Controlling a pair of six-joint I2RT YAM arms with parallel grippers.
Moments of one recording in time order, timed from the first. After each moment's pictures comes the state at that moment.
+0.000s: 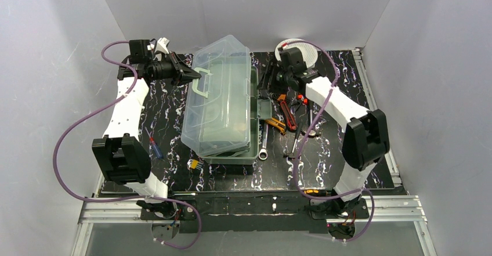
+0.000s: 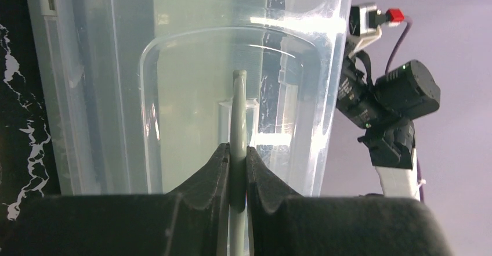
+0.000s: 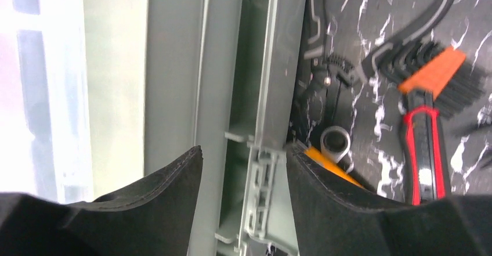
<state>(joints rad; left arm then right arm) 0.06 1.59 1.56 -0.74 0.84 -0.66 0.50 1.76 1.51 -0.47 -0.17 0.61</state>
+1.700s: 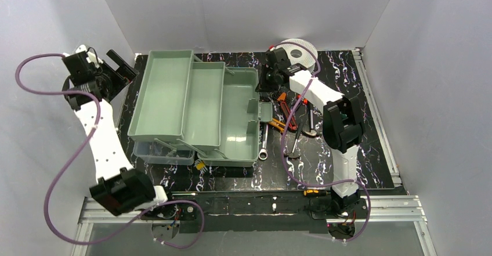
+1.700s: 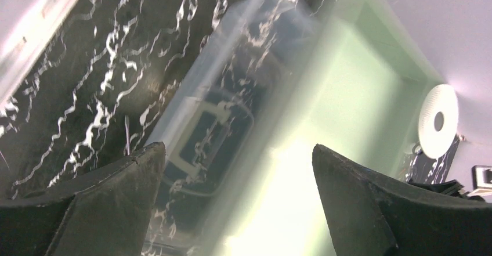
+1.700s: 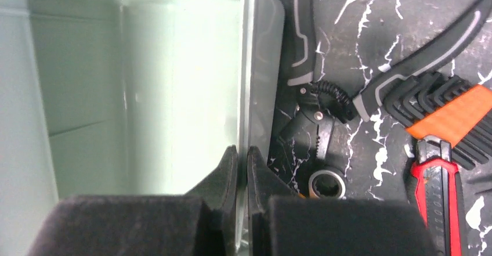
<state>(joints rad) 0.47 1.37 1.58 -0.87 0.29 -0.40 0.51 2.05 1.73 -0.51 -0.12 0.56</state>
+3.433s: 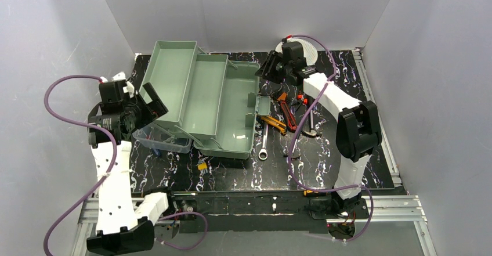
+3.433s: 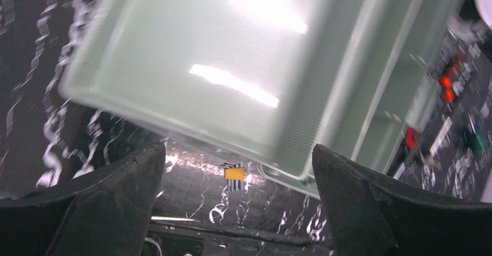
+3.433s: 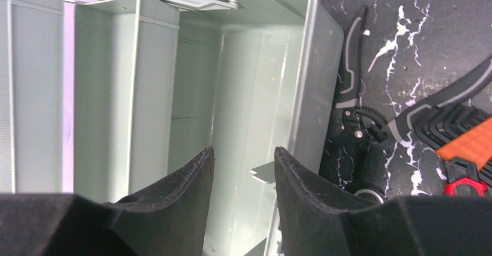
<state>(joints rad) 0.14 0.97 1.34 -1.13 0.12 -0.35 0.45 1.88 1.58 -0.24 -0.21 0.74</state>
